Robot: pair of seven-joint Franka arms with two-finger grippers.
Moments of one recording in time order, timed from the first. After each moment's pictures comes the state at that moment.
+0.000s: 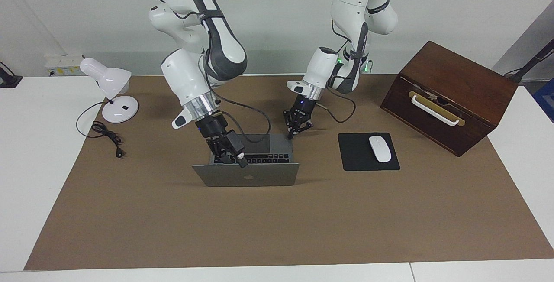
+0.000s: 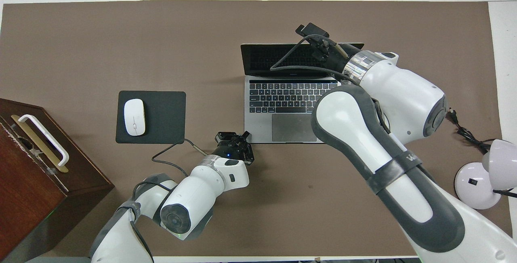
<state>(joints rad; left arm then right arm) -0.75 0.25 0.03 -2.52 -0.04 3.49 0.08 0.38 0.25 0.06 -1.89 1.07 2.97 0.13</state>
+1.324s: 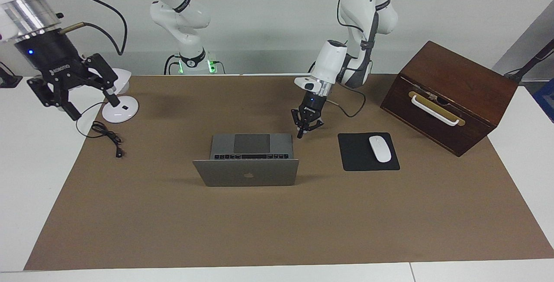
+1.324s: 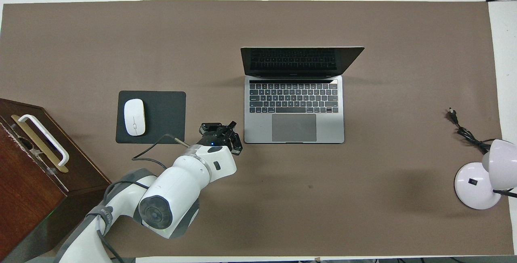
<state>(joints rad) -0.68 0.08 0.04 -2.52 -0.04 3.27 0.02 -0.15 0.20 0.04 -1.17 0.25 1.67 -0.21</state>
